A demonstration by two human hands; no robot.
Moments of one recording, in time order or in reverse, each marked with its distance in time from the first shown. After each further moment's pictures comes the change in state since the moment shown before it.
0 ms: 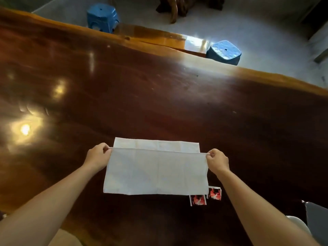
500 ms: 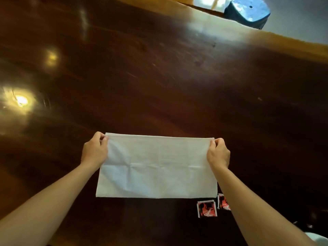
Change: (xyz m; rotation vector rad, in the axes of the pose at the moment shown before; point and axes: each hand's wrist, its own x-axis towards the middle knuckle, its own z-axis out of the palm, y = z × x) left_hand 0.085 -0.015 0.062 -0.013 0.077 -0.034; right_hand 0.077 -0.011 0.078 0.064 0.128 0.164
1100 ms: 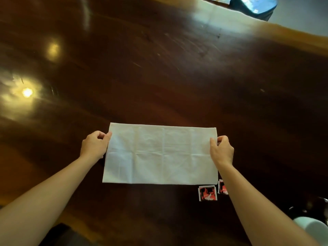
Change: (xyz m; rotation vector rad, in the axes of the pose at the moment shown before) left_hand -0.028 -0.016 -0.016 -0.020 -0.067 -0.180; right_hand -0.028 0.019 -0.010 0.017 -0.065 -0.025
